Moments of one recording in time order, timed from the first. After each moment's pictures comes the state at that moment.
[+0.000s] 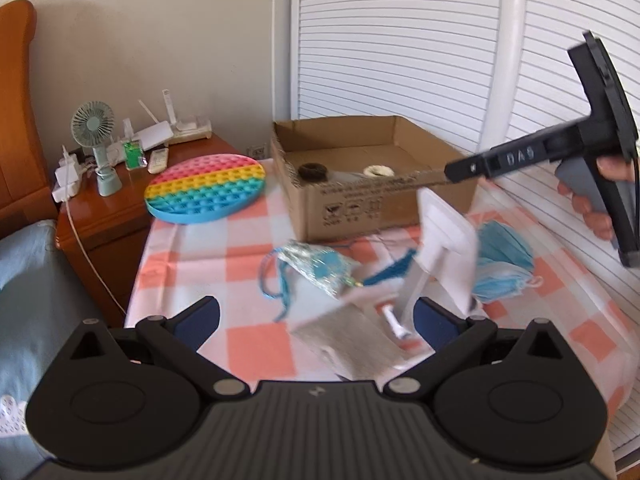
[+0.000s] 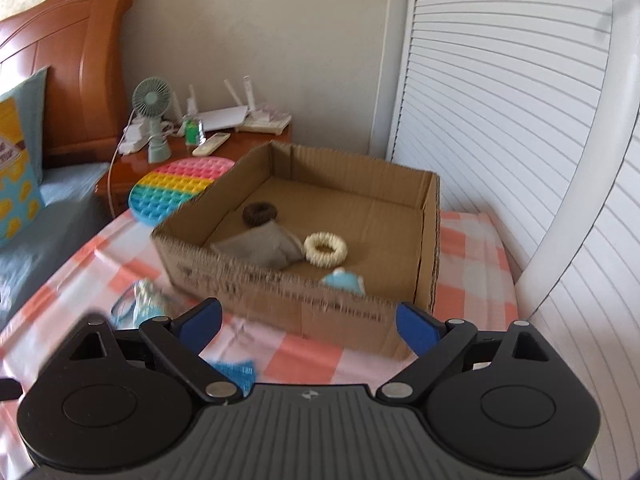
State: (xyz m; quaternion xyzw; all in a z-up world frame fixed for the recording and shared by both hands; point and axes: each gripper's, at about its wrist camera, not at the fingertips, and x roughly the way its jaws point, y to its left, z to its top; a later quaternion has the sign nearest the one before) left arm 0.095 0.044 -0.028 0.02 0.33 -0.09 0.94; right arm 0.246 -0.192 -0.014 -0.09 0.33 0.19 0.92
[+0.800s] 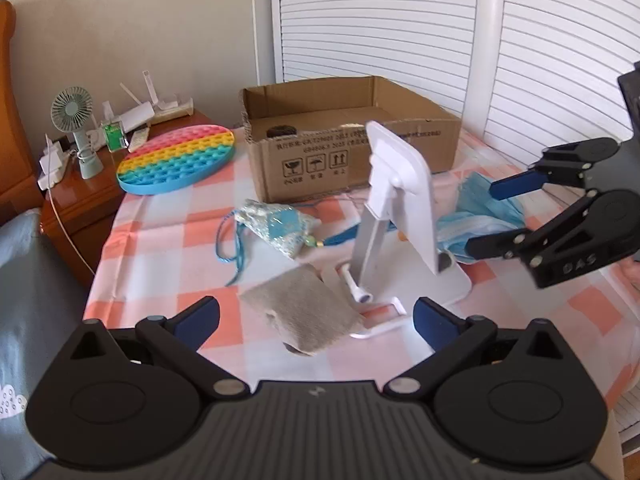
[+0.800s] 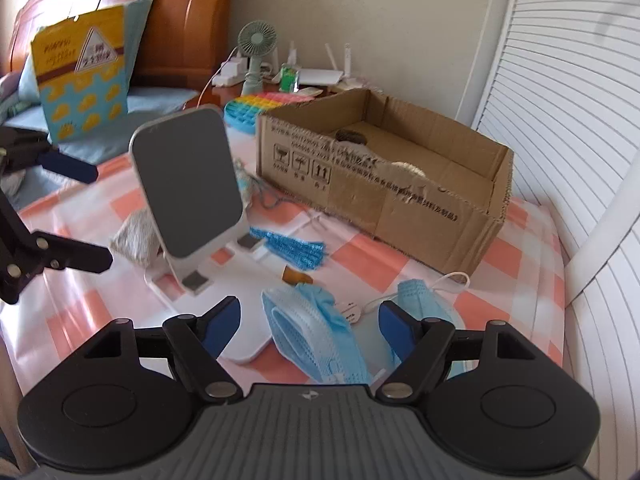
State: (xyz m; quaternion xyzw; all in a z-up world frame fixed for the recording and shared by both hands) left arm 0.094 0.001 -0.058 0.05 0.36 -0.09 0.93; right arm 0.174 -0.202 -0.066 -0.18 0.33 0.30 0.87
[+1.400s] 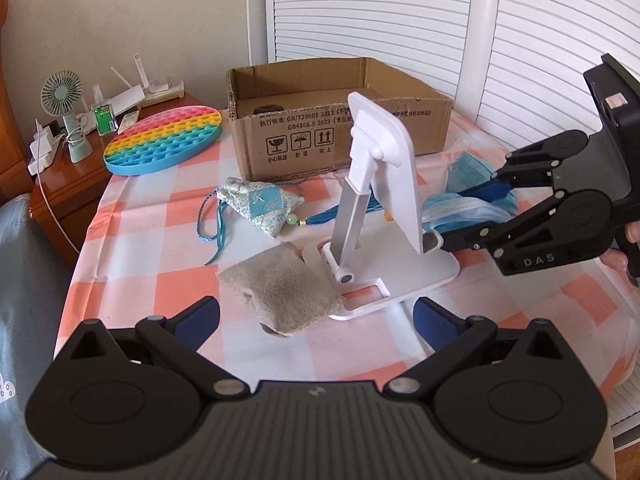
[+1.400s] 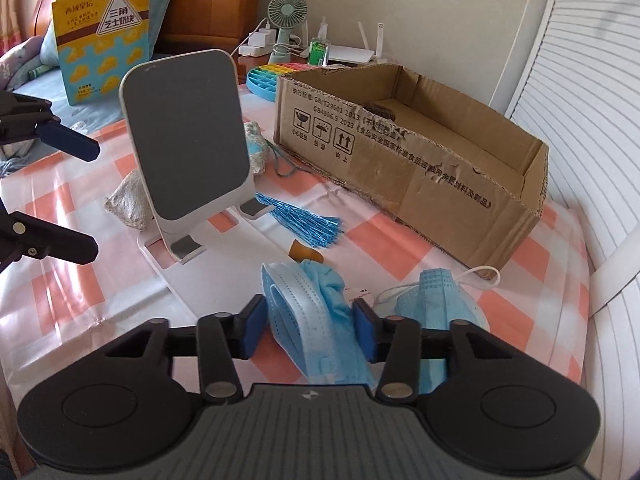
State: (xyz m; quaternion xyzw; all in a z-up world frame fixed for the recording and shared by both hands) left arm 0.094 -0.006 -0.066 0.04 0.38 -0.09 0.92; right arm 0.190 -0.199 -0.087 -0.21 0.35 0.33 0.85
